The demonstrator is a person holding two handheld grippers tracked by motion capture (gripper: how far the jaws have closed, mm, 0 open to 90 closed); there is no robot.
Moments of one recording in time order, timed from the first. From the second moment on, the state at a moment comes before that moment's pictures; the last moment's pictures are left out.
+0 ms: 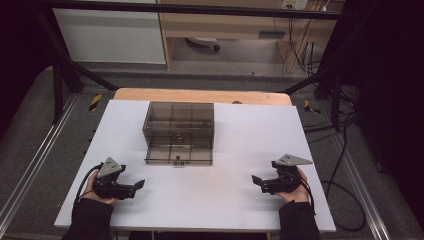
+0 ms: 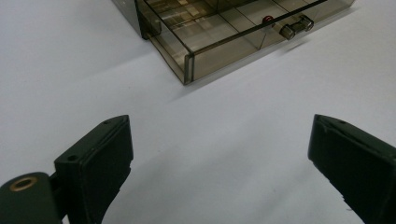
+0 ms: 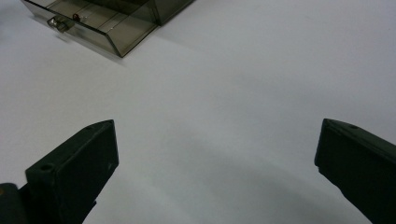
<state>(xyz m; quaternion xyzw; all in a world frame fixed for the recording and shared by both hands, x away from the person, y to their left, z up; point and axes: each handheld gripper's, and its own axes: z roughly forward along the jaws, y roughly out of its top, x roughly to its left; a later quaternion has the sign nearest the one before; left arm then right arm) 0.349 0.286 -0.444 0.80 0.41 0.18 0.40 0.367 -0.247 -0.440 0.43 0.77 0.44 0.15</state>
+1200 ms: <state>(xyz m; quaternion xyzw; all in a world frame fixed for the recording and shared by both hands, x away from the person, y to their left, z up) 0.349 0.262 -0.441 0.81 0.39 0.16 0.40 0.361 -0.262 -0.446 0.43 0.77 0.44 0.15</state>
